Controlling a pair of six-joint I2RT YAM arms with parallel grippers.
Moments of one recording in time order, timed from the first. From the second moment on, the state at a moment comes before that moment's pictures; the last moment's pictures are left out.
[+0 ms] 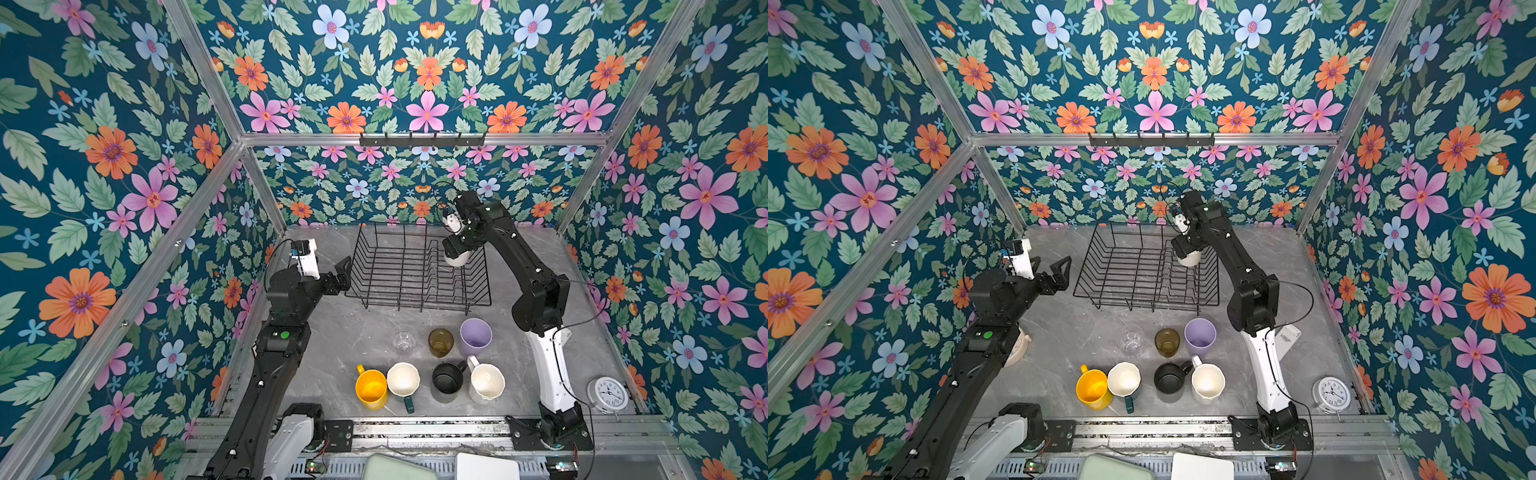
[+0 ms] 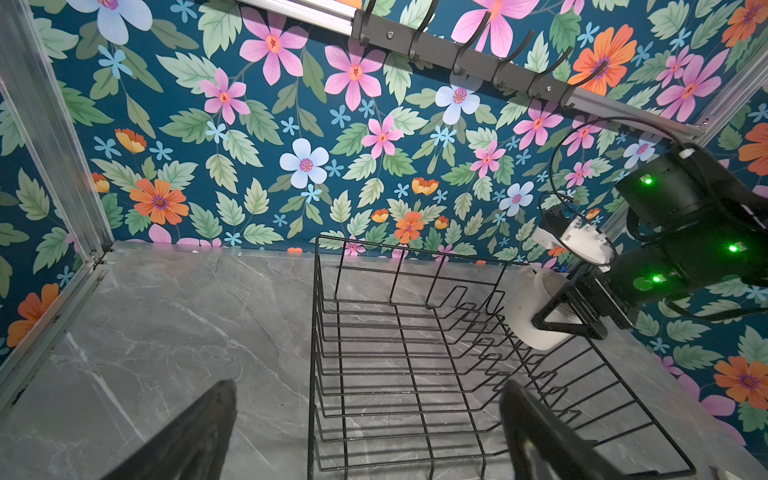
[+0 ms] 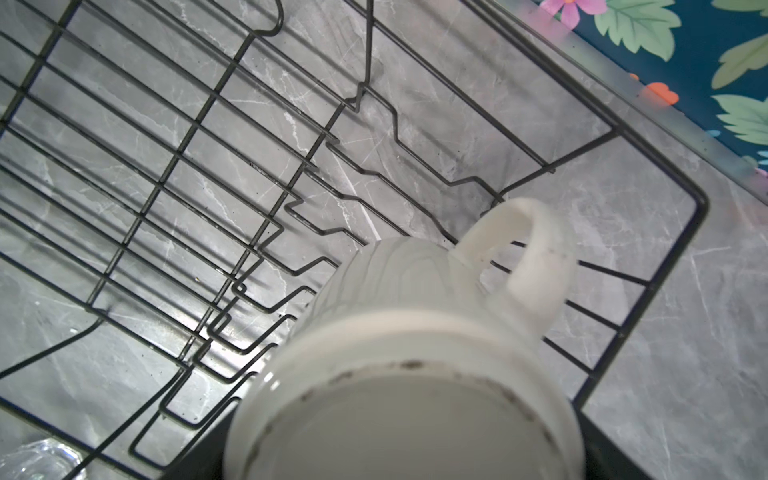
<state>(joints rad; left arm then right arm) -0.11 0.89 0.77 -0.02 0.19 -0.23 0.37 2.34 2.47 -1.27 0.01 -0.19</state>
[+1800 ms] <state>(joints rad) -0.11 0.89 0.77 -0.02 0.19 -0.23 0.33 2.19 2.23 -1.13 -0.07 -0.46</state>
